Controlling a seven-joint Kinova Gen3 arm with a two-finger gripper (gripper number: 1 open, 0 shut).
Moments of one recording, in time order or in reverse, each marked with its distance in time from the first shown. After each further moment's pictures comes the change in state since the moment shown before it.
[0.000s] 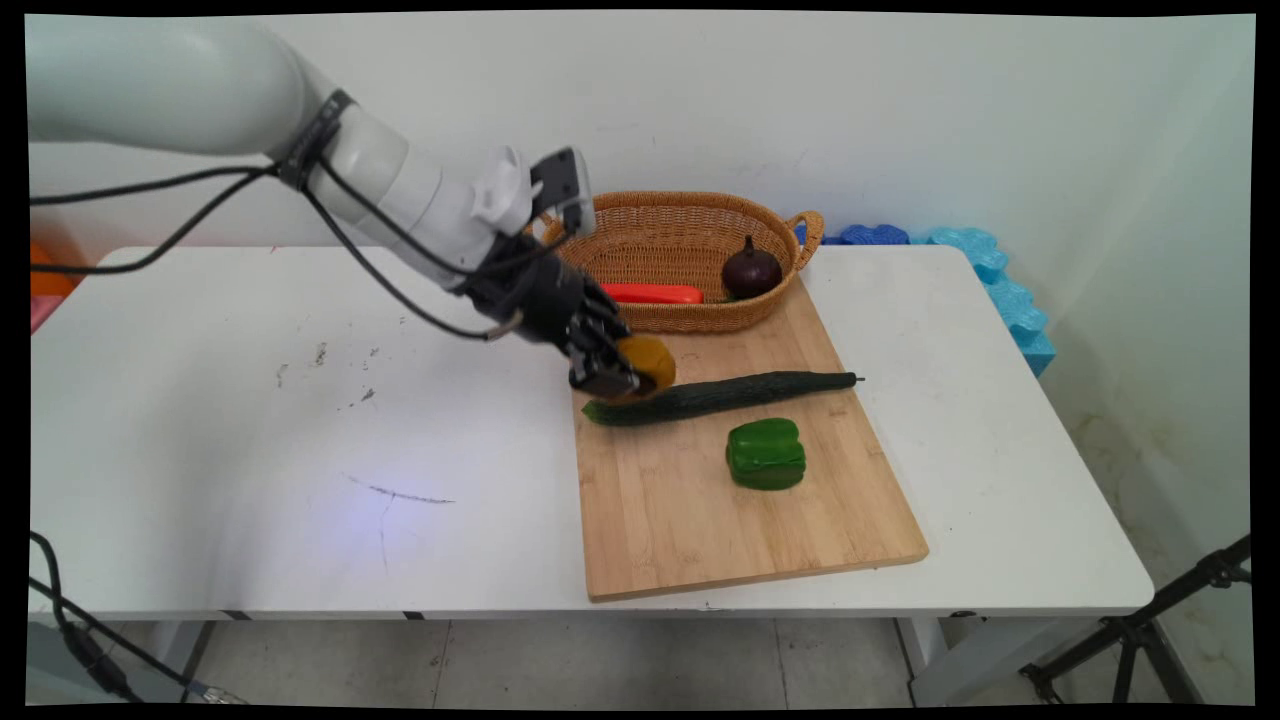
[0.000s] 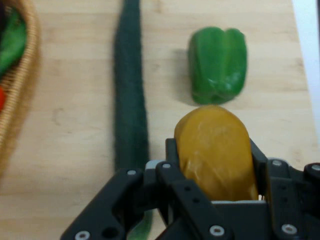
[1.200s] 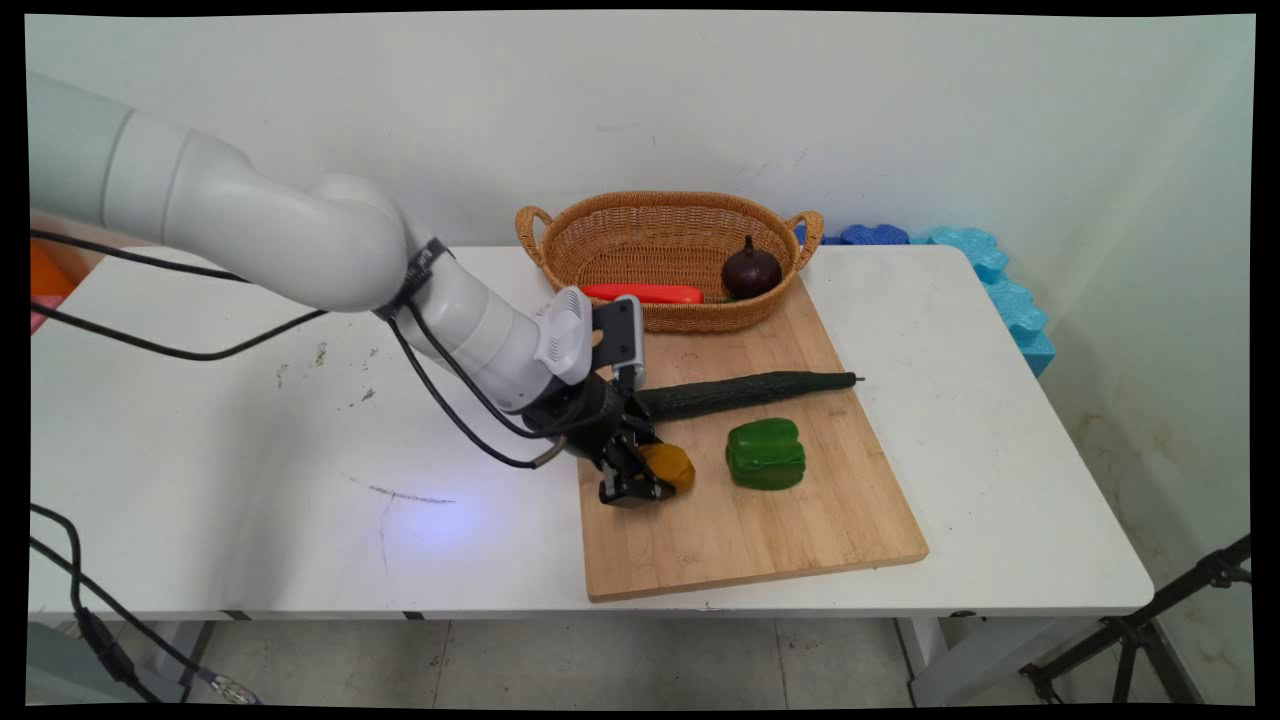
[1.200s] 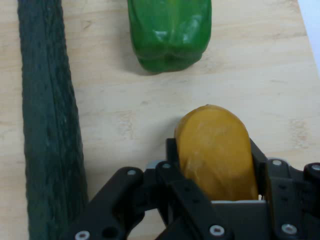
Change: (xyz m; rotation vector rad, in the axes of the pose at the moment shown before) arm -0.033 0.038 0.096 -0.027 -0.080 0.103
